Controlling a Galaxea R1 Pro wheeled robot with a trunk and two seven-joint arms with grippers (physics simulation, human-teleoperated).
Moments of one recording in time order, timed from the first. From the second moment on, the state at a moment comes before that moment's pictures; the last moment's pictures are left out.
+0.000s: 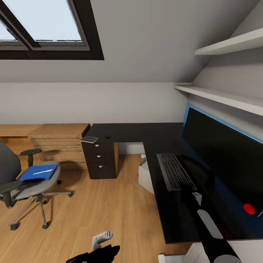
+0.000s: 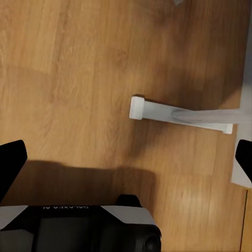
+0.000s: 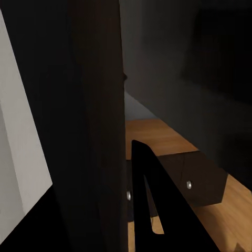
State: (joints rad) left arm 0.00 -0.10 -0.15 -1.33 0.54 0.68 0.20; right arm -0.45 -0.04 -0.13 -0.87 -1.50 0.10 0.13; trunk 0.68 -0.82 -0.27
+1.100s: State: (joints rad) left arm 0.00 -0.07 -0.13 -1.37 0.54 0.63 0.20; right arm -0.45 -0.03 -0.13 -0.87 -1.50 0.09 0.11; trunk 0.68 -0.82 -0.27
